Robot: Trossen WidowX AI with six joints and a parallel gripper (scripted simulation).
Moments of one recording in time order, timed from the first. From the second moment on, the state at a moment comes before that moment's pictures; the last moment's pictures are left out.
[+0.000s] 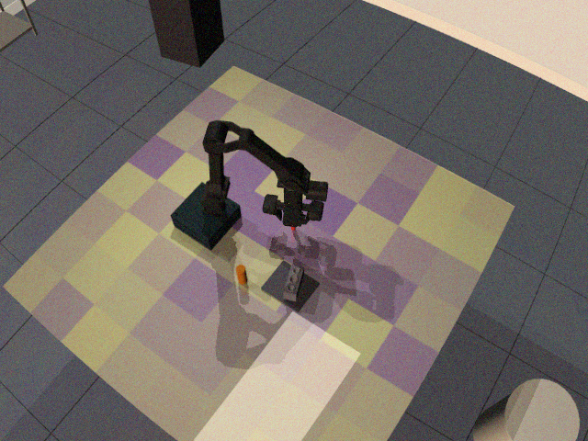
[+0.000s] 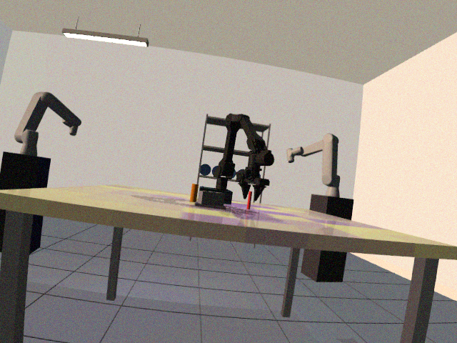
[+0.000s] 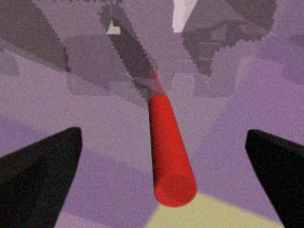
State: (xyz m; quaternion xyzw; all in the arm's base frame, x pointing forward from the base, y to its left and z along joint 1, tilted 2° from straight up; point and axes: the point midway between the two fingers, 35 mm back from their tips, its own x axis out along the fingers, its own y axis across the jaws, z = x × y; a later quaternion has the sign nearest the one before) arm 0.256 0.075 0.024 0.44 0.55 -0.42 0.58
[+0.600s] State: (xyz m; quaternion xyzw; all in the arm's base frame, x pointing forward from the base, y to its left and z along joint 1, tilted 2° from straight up) arm 0.256 0.075 0.023 0.44 0.55 -0.42 0.58
